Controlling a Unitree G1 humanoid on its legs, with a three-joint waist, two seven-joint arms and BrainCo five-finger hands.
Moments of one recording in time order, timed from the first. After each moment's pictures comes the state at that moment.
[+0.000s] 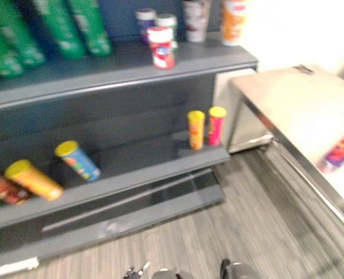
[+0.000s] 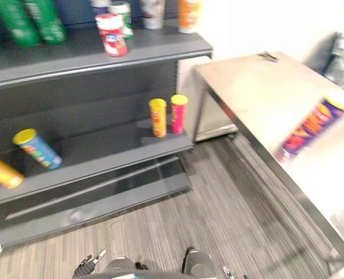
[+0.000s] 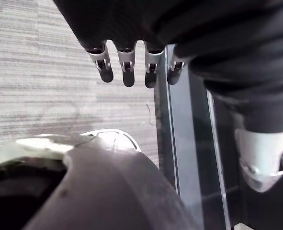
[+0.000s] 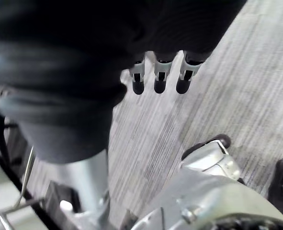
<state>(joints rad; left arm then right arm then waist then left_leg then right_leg) 0.14 0.07 0.21 1.11 -0.12 -0.17 0.04 0.24 0.02 -0.51 1.01 0.30 -0.16 -0.01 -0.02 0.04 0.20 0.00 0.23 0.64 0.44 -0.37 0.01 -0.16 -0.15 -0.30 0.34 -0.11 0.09</state>
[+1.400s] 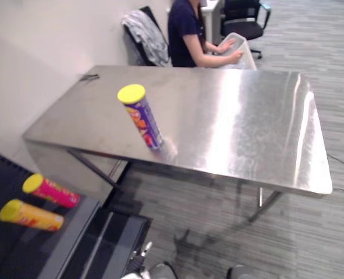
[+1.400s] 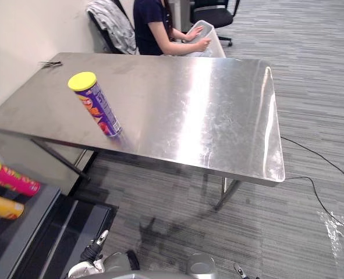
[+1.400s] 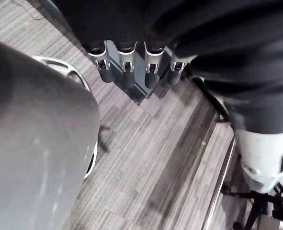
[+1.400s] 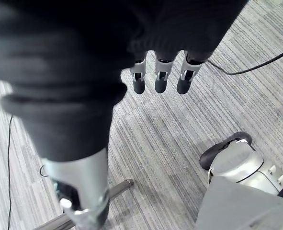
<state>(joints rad) 0.08 0.03 0.23 1.08 -0.22 -0.19 0.02 0.15 -0.08 -0.57 1.15 0.32 -0.17 -0.04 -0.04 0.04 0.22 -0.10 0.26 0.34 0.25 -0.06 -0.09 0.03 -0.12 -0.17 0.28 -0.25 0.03</state>
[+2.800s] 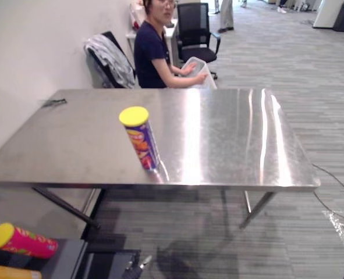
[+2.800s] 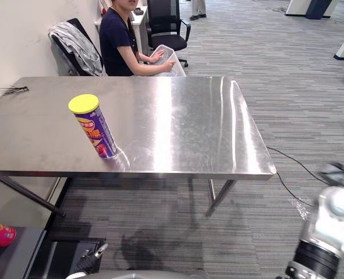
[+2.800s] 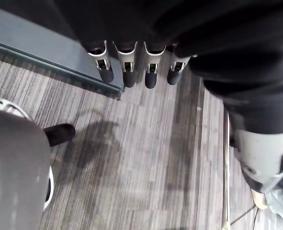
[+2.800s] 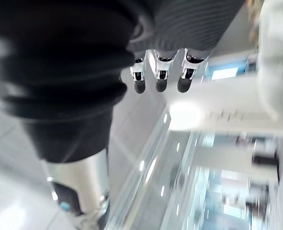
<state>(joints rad) 0.15 0.06 0.16 1.05 -0.02 -0.19 0.08 -0.09 -0.41 -0.50 -0.10 0.13 -0.31 -0.24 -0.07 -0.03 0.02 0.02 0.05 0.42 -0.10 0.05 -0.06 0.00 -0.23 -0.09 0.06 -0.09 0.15</state>
